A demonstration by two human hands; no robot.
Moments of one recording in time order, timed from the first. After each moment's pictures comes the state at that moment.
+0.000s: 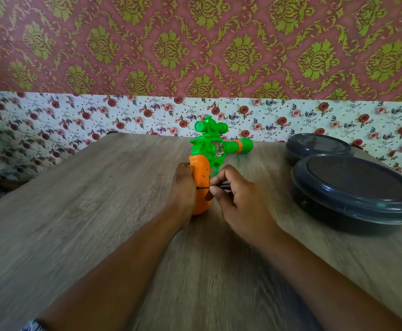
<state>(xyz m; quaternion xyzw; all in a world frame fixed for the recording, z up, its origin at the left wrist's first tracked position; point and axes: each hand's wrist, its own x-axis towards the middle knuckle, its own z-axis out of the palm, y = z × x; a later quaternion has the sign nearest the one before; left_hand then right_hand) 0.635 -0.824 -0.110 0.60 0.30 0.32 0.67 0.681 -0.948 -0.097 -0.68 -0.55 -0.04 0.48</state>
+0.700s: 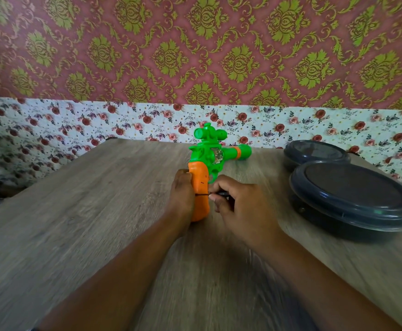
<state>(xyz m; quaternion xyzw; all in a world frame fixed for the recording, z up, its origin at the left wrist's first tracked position) 0.639 -0.820 -0.118 0.61 0.33 0.31 0.66 0.682 -0.950 -0.088 -0.72 -0.55 -0.10 0.41</state>
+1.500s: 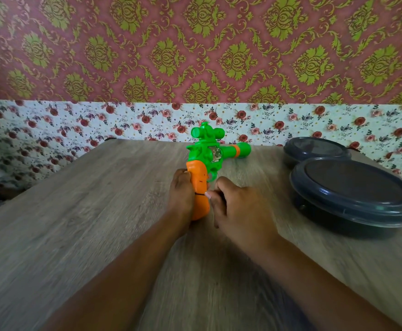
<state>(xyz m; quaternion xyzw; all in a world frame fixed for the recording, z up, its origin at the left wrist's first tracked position) 0.633 -0.827 -0.105 0.63 0.32 0.35 0.61 0.676 -0.947 -0.096 -0.75 -0.54 -0.17 0.34</state>
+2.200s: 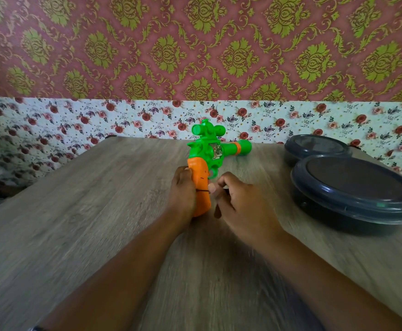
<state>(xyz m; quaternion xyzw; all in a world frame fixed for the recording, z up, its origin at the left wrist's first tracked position) 0.629 -0.831 -0.102 0.65 0.32 0.36 0.58 0.677 -0.950 -0.091 -0.75 -0.53 -0.08 0.39</state>
